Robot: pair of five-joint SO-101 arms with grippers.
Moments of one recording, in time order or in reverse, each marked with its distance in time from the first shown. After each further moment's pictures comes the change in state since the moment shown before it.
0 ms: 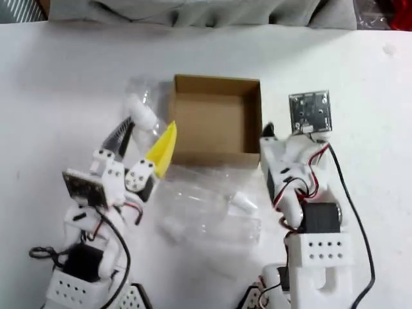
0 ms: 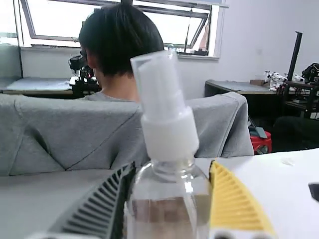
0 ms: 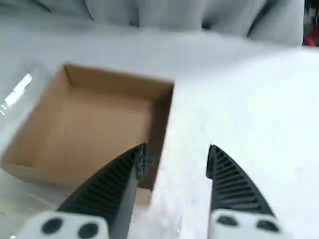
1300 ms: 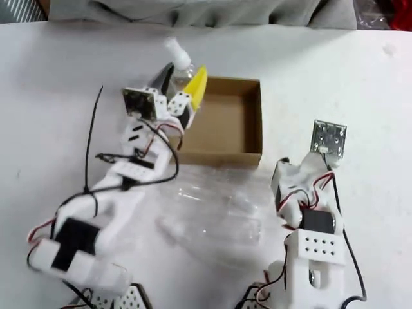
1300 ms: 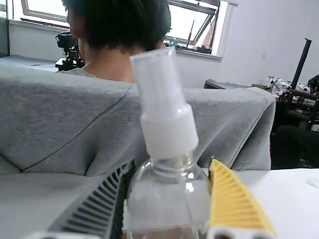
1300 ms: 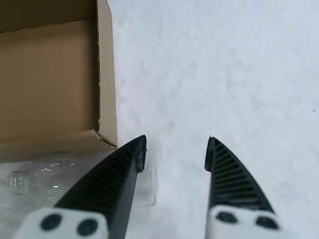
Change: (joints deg) left arm -0.7 94.0 -31.3 -64.1 6.3; right arm 9.8 0.0 21.5 -9.9 -9.7
